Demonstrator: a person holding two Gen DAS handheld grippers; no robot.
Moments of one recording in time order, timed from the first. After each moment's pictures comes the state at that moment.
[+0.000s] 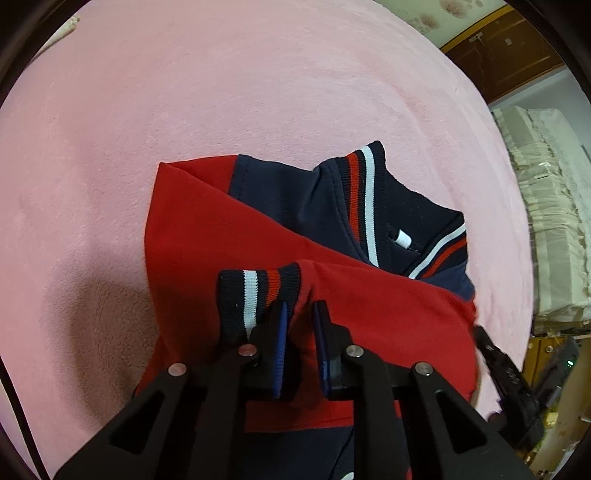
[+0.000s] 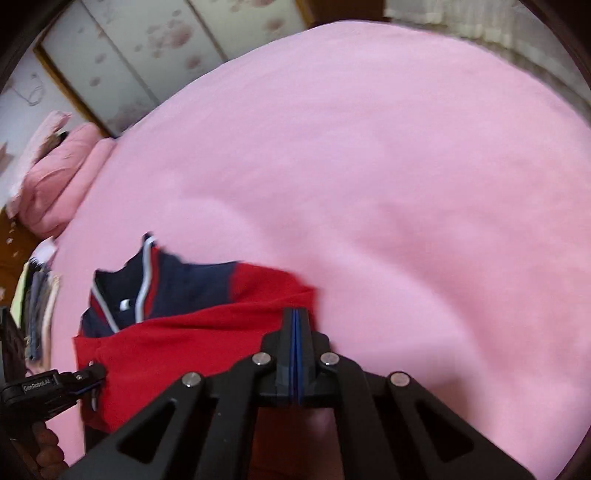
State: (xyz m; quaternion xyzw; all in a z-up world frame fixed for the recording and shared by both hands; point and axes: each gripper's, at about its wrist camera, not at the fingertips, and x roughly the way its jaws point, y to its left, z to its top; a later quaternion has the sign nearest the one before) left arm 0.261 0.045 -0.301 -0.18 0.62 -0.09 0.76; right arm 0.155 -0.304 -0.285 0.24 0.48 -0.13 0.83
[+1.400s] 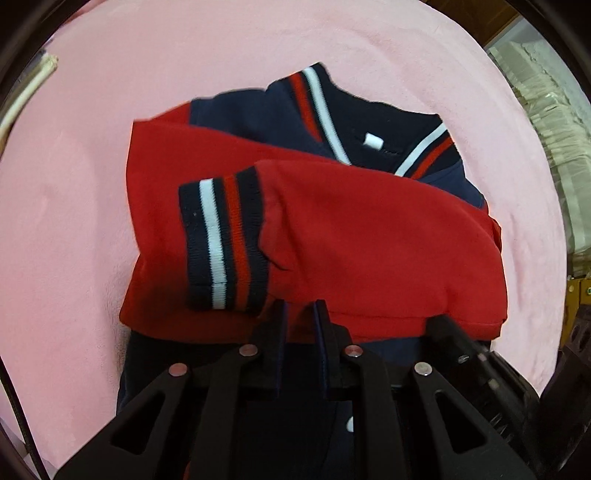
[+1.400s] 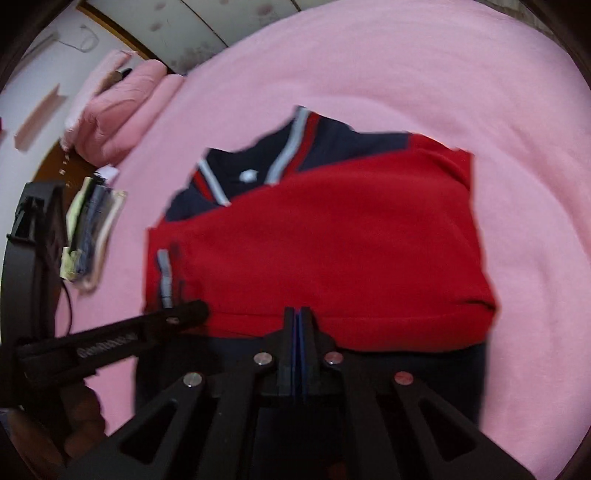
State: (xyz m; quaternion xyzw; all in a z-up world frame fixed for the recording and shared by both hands) left arm 0.232 -0.062 -0.290 -0.07 0.66 -0.10 0.74; right arm 0.150 -0.192 -0.281 0.24 0.54 0.05 0.80
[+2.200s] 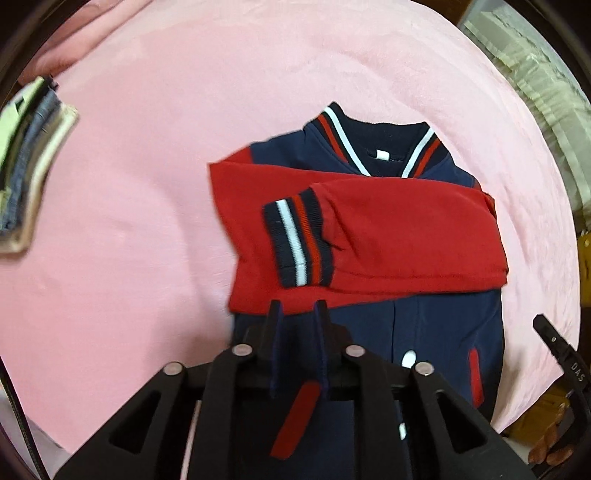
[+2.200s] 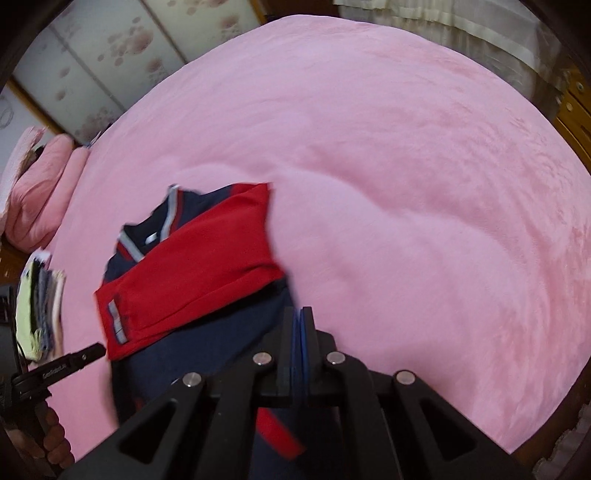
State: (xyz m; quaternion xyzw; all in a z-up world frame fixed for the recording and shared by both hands) left arm 0.219 -0.029 -0.238 0.04 0.64 -0.11 0.76; right arm 0.055 -0.250 -0.219 0.27 0.51 -0.17 0.80
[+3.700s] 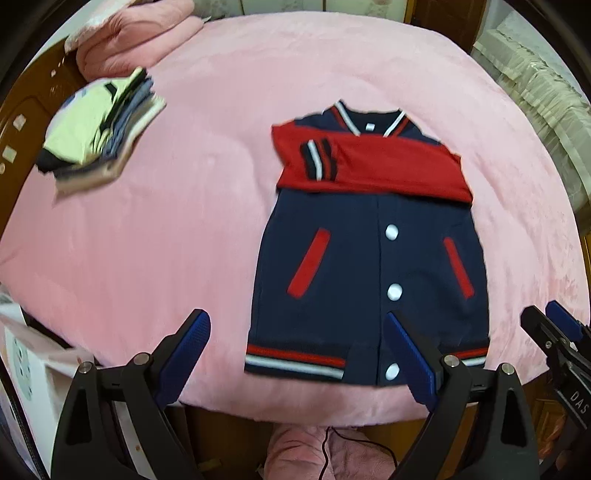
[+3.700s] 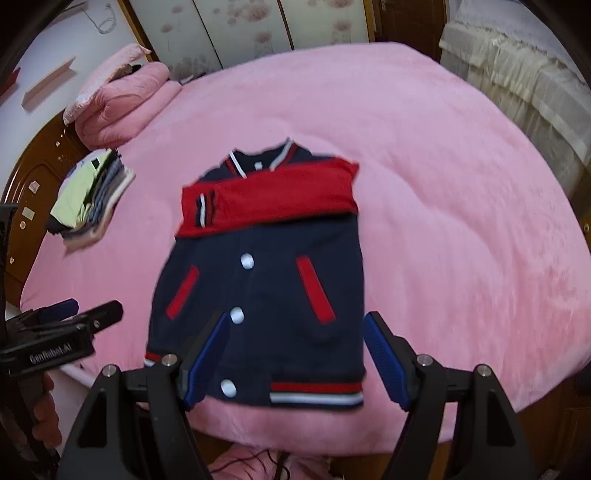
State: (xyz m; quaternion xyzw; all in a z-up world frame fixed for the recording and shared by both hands) left arm 0.027 0.028 -0.143 0.05 0.59 -0.04 0.81; right arm -0.062 -0.177 -0.146 0.14 0.52 -0.03 0.84
